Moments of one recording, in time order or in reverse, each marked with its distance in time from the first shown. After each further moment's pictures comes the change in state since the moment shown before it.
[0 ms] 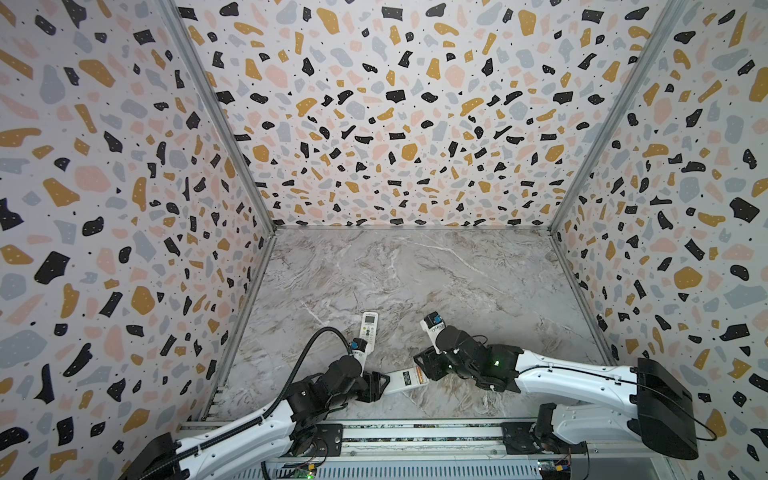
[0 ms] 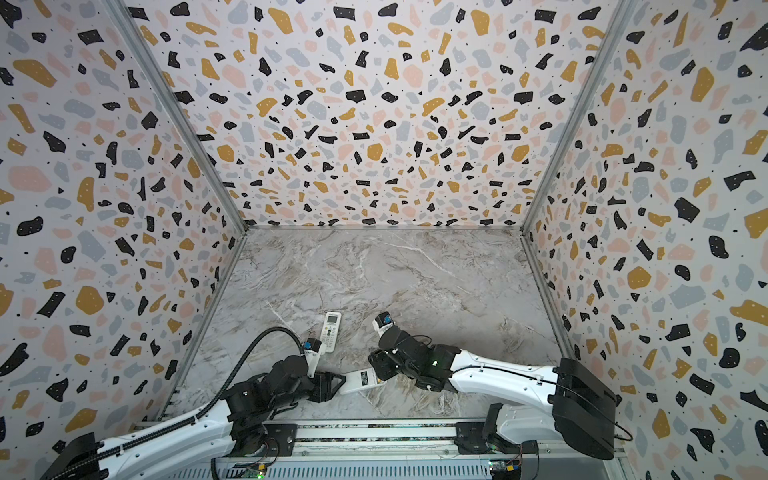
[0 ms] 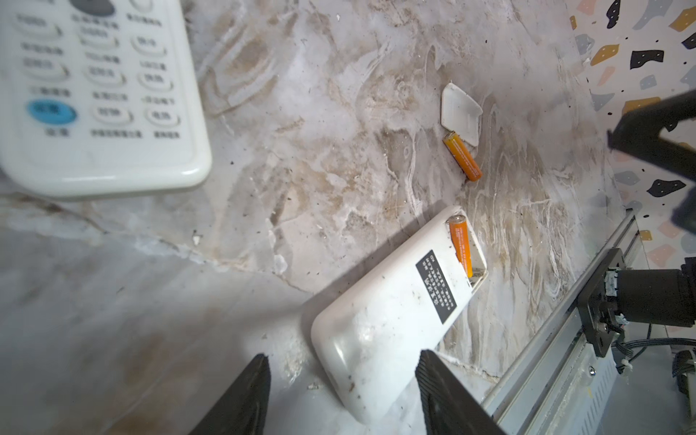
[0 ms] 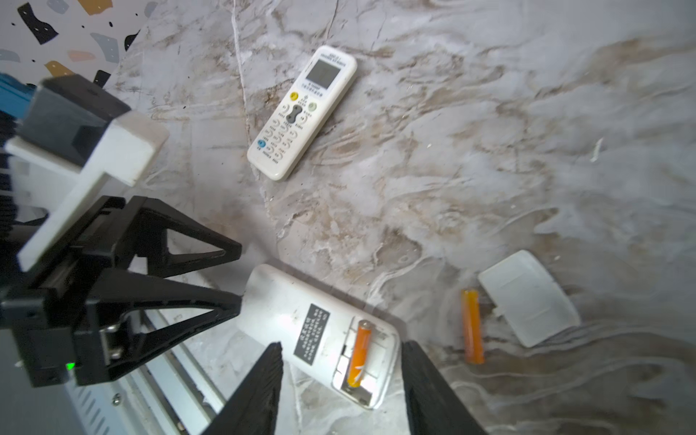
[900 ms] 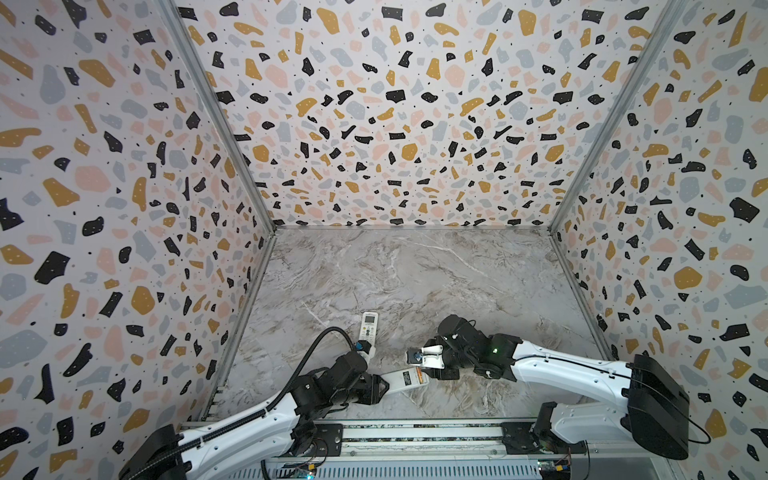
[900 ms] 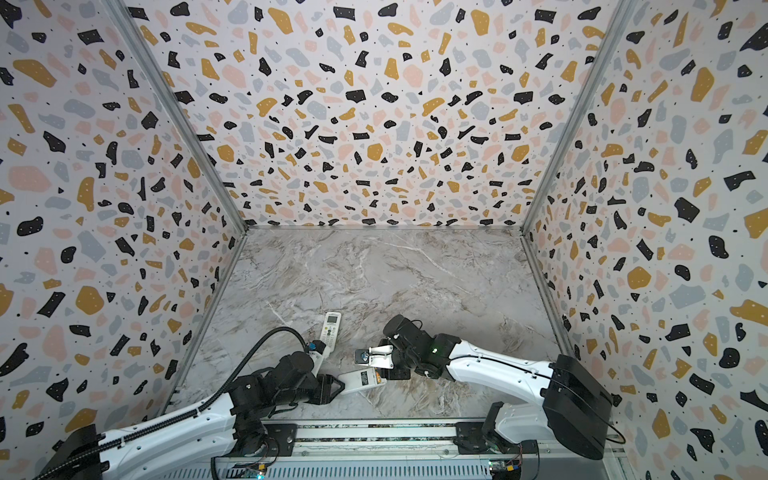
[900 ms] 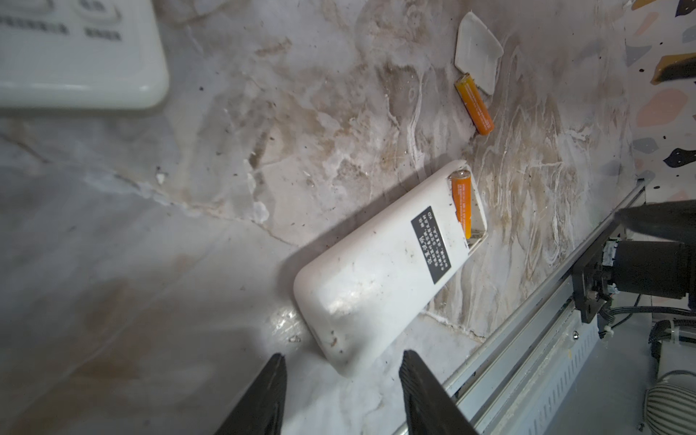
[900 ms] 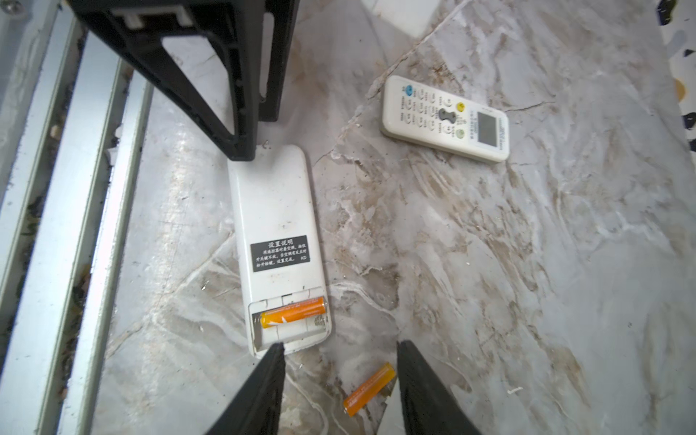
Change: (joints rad) left arm -0.013 0.071 0.074 -0.123 0.102 -0.047; right arm -0.086 0.083 0.042 -0.080 -0.297 -1.193
